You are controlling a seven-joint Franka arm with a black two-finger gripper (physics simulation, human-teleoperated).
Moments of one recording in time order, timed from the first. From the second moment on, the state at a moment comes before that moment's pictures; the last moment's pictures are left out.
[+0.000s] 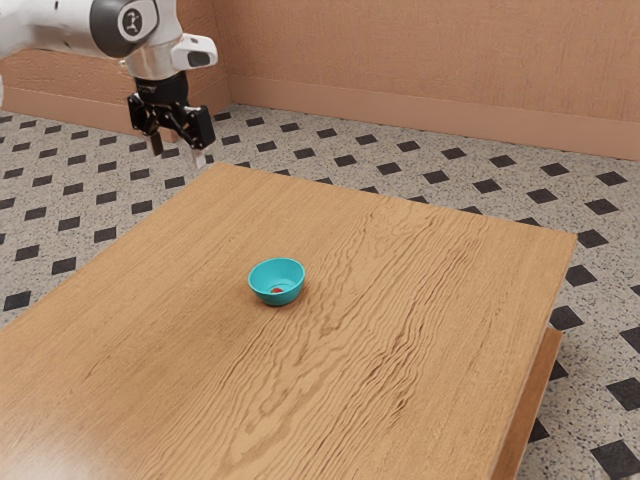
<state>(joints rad) 0.10 0.19 -0.02 -1.40 0.07 1.61 0.10</state>
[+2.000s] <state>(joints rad) 0.04 0.78 -0.03 -1.30 0.02 1.98 0.18</state>
